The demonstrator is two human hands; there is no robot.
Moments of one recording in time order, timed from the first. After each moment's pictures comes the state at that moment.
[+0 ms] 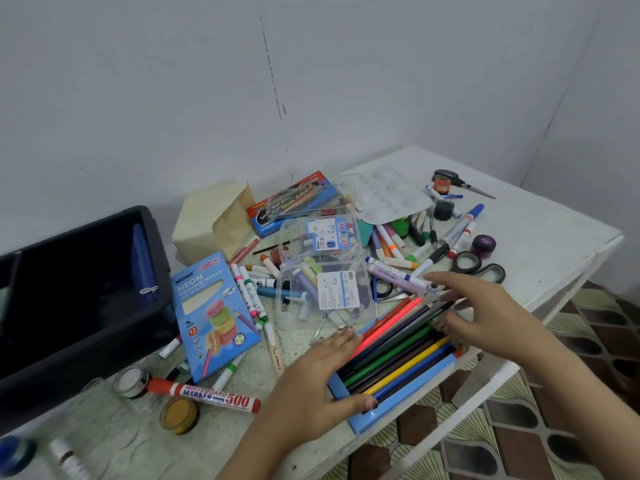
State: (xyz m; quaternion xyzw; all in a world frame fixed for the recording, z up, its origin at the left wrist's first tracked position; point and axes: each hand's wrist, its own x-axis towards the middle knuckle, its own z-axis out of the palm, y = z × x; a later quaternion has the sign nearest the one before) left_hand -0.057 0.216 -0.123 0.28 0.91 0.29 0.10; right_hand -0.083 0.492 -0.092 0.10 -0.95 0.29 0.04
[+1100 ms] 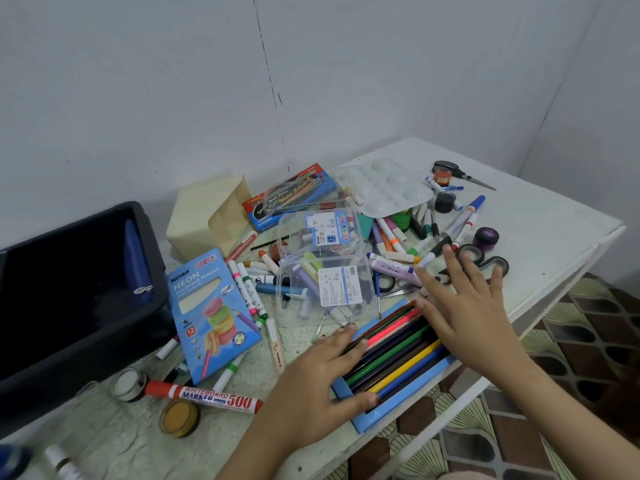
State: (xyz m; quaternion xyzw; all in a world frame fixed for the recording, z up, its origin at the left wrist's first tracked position) left_hand -0.058 0.213 -0.118 0.31 0.91 0.26 0.11; right_hand -0.085 0.464 -0.129 0.01 -0.99 0.08 0.14
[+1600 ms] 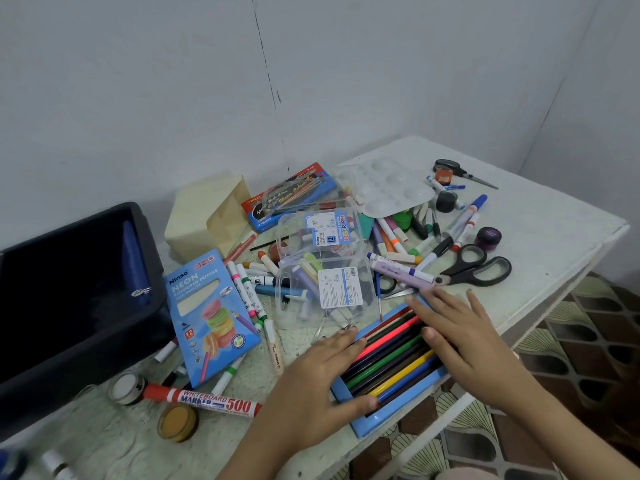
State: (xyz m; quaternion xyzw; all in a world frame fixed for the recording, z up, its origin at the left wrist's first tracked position) left_hand -0.062 0.211 -0.124 0.31 0.91 0.26 0.09; right_hand -0.060 0.466 -0.141 0.14 -0.96 0.21 0.10
